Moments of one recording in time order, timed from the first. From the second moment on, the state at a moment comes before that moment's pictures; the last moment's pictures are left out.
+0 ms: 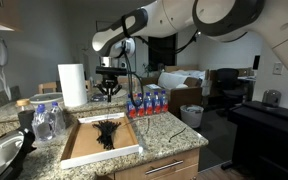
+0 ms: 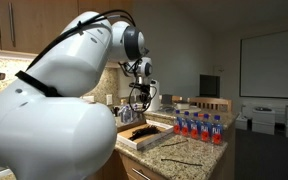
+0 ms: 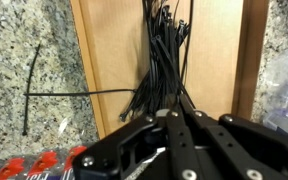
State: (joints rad) arm 0.37 0.63 0.04 -1.25 0.05 1.98 0.63
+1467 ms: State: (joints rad) arm 0.38 0.83 -0.03 -1.02 0.07 2.11 1.07
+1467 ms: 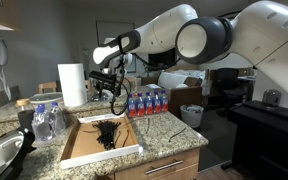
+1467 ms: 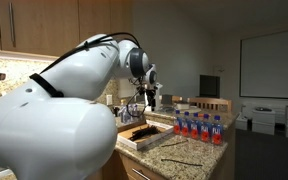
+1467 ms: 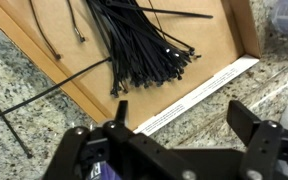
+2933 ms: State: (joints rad) arm 0.08 0.35 -0.11 -1.86 -0.04 2.27 0.79
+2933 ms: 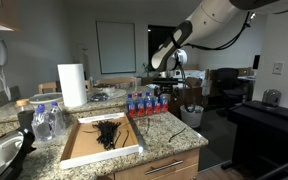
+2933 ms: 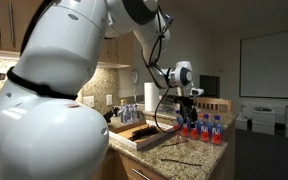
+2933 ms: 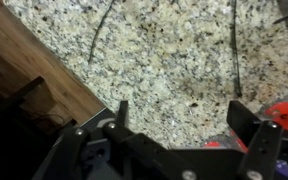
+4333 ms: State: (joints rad) arm 0.01 0.36 -0.09 -2.25 0.27 2.64 0.79
